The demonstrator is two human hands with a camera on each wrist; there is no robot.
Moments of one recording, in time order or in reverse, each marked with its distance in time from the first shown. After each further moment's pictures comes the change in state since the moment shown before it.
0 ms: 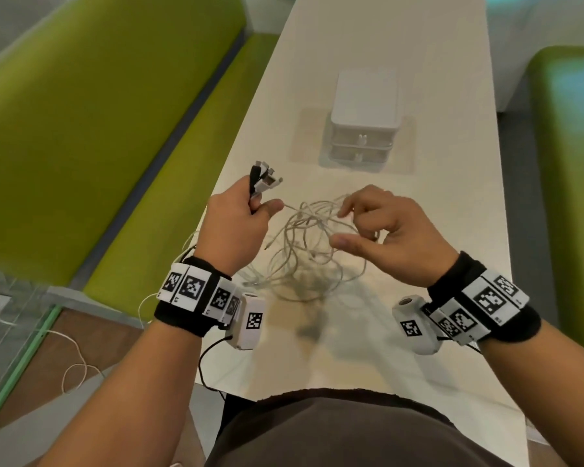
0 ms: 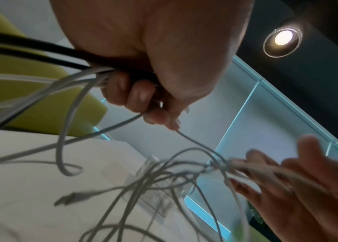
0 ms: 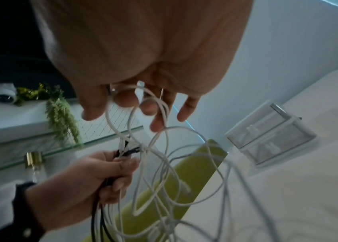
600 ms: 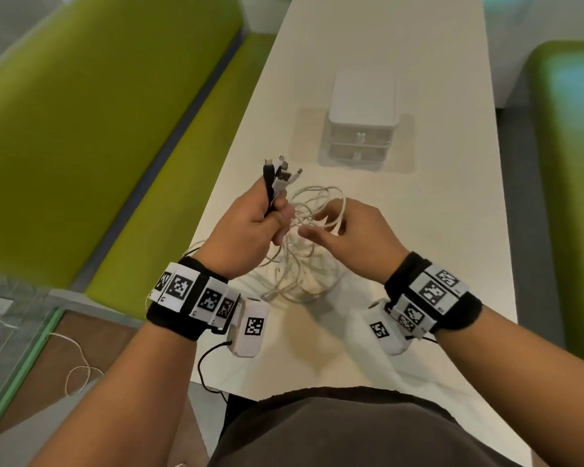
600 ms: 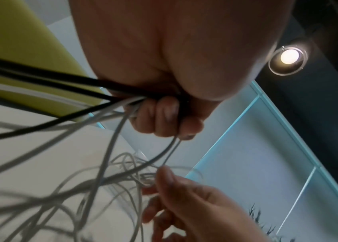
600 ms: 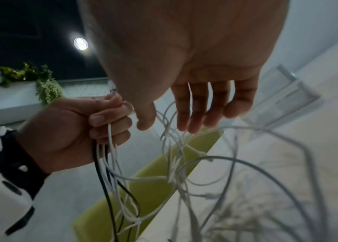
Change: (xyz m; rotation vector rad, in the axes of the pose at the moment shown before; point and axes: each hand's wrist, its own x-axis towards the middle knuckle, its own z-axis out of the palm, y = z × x) left_hand -0.007 0.010 0.000 -0.311 -0.372 0.118; right_hand 0.021 0.014 0.046 -0.180 -0.002 0.405
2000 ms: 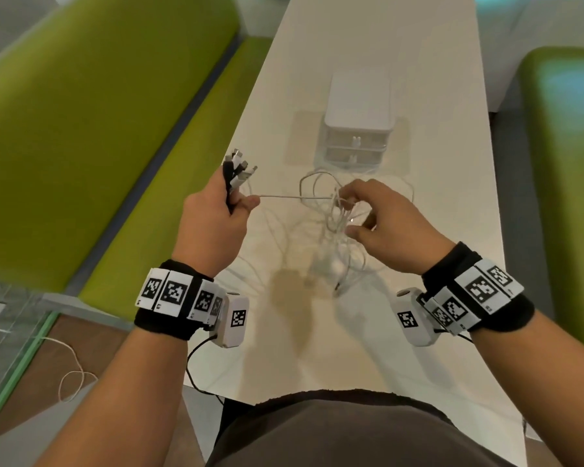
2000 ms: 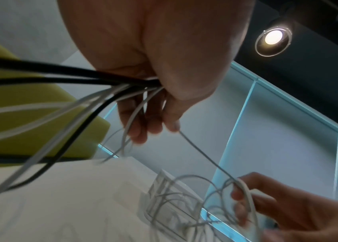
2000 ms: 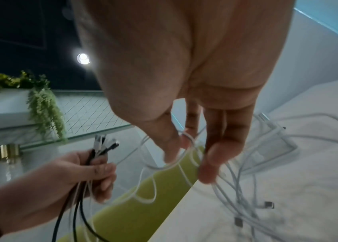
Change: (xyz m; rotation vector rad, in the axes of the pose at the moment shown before) left_hand -0.001 -0.011 -0.022 0.423 0.430 -0.097; right_hand -0.005 0.013 -0.050 -0.021 -0.050 -0.086
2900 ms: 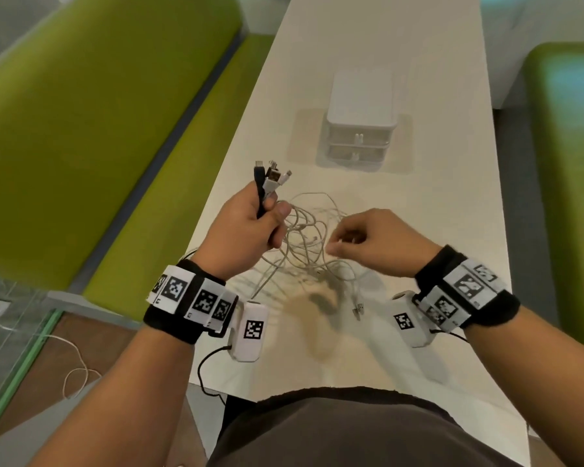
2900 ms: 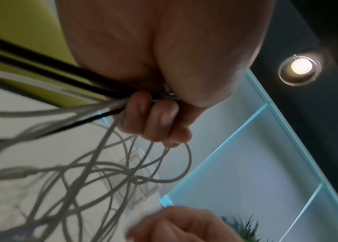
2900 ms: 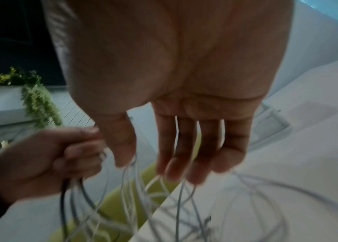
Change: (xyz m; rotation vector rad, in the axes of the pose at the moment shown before) left_hand -0.010 0.017 0.017 -0.571 -0.387 -0.175; right_hand -0.003 -0.004 0.014 0.044 -0.214 0.139
